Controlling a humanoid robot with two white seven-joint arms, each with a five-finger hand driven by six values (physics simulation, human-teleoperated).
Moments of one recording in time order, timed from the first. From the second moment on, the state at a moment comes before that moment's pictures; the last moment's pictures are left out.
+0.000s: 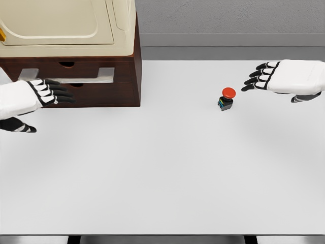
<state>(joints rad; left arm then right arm) -0.35 1.26 -0.45 -1.76 -0.16 -0.61 -0.30 -0.84 -1.09 0.72 -1.64 0.39 -0.61 0.61</state>
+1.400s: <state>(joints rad) -0.61 1.08 -0.56 -1.71 0.29 -0.02 -0.61 -0.96 -0.73 0.88 -1.29 0.54 -0.61 0.61</state>
